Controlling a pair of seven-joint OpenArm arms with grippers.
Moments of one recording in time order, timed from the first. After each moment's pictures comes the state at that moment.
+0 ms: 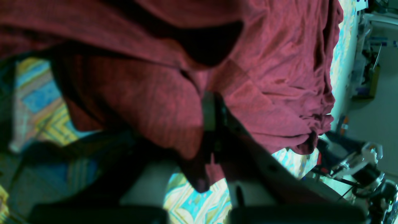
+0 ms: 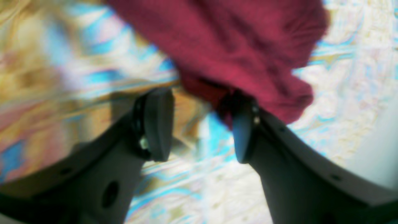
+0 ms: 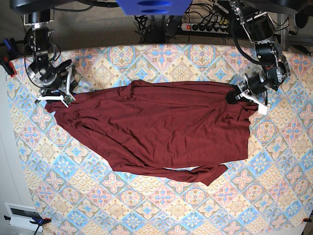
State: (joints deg) left arm 0.7 -13.6 -30.8 70.0 -55.3 -21.3 65.6; right arm -13.4 28.6 6.6 91.7 -9.5 34.1 -33.8
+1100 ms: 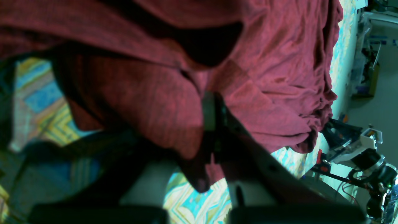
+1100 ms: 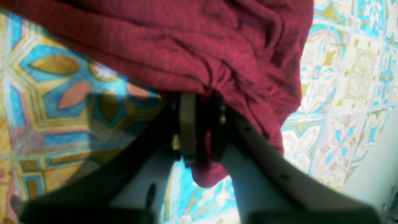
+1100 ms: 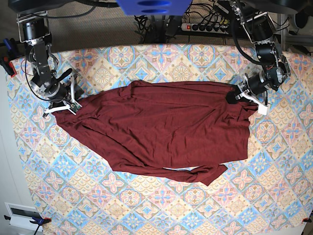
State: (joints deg) left arm 0.7 -13.7 -30.8 70.0 -55.3 -21.3 65.7; right arm -5.7 33.9 -6.0 80.5 -12.9 33.3 -23.2
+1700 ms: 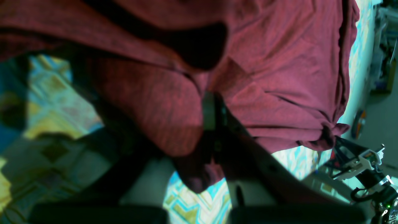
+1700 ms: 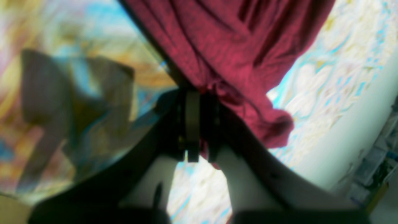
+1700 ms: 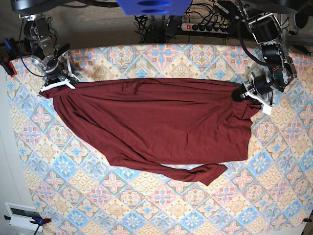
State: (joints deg) left arm 0.8 -16.7 -30.9 70.0 -55.1 -21.5 68.9; right arm -23.3 34.3 -0.8 95.4 -21.8 31.7 -29.1
